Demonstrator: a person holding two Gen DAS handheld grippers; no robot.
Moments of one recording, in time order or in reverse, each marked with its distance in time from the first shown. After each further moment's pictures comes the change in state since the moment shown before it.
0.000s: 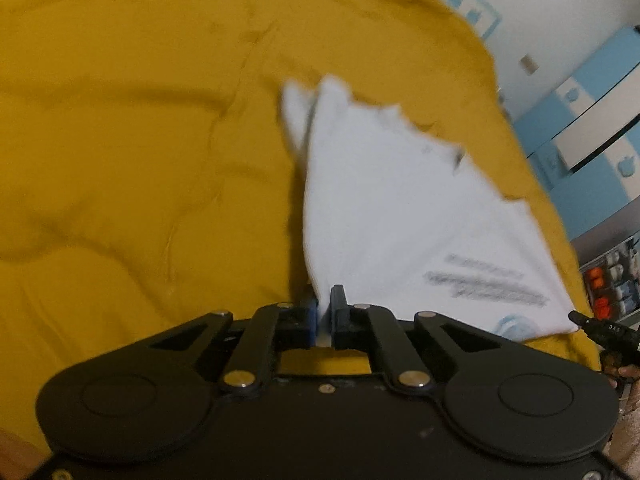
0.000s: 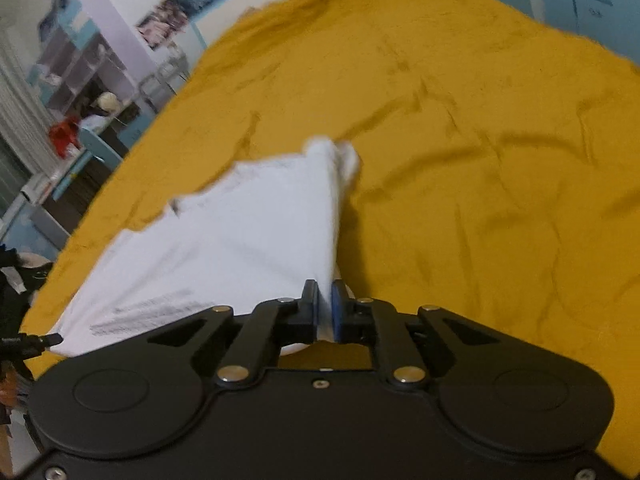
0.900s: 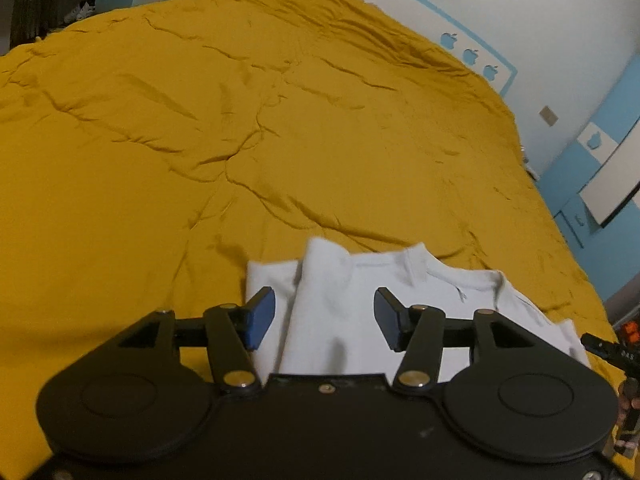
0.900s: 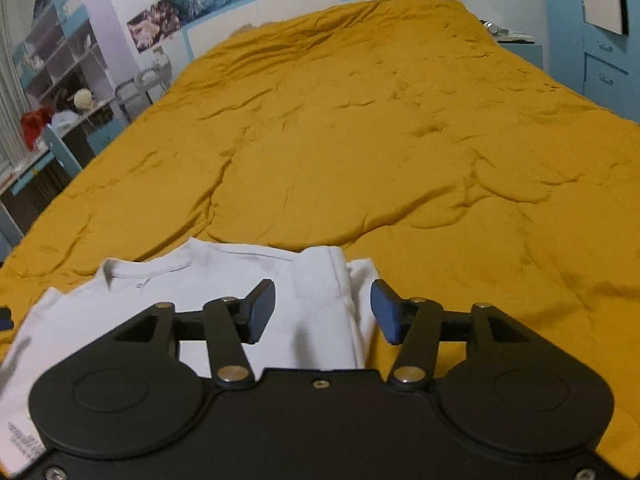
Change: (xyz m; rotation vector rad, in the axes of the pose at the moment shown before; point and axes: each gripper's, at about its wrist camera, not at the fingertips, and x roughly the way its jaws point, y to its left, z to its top) left arm 0.094 -0.037 0.136 0.038 -0.231 0.090; right arm 0.130 0.049 0.104 -0.174 -0.127 -0.113
